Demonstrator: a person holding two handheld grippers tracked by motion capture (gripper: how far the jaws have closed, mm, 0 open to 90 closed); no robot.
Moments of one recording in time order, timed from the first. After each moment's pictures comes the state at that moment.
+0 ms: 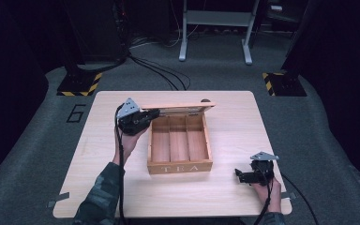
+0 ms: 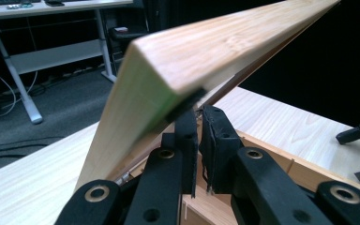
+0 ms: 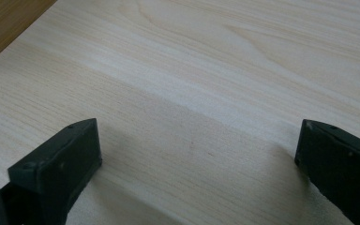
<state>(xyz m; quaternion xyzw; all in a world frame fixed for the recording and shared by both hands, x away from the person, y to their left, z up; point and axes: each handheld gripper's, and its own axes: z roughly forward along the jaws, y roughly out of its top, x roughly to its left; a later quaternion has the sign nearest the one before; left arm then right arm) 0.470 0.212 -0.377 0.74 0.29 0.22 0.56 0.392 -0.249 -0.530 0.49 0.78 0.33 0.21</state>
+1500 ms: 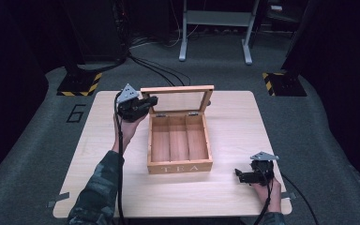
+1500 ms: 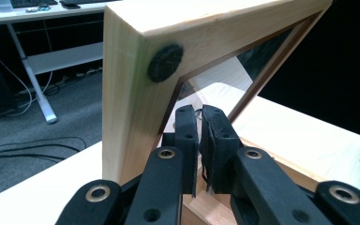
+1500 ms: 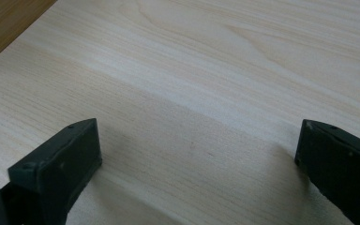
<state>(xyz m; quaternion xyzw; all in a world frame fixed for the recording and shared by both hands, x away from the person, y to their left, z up) 0.501 0.217 -0.359 0.74 0.31 0.23 0.55 0.392 -0.249 -0.530 0.49 0.78 0.33 0.21</state>
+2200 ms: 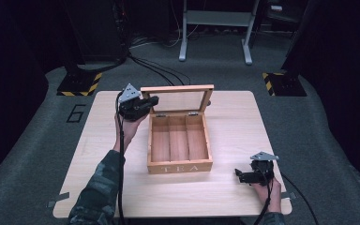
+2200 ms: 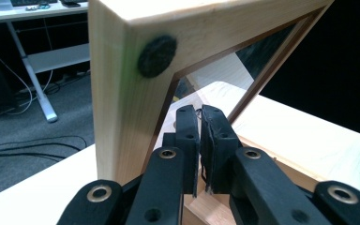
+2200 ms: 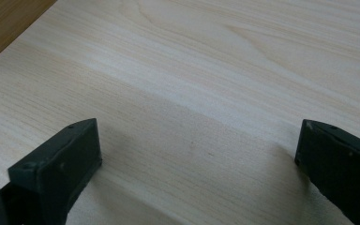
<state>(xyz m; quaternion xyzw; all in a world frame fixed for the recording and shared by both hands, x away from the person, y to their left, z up) 0.504 0.214 -0.360 0.74 0.30 0.24 0.55 0.392 -0.249 -0.530 0.49 0.78 0.33 0.21</state>
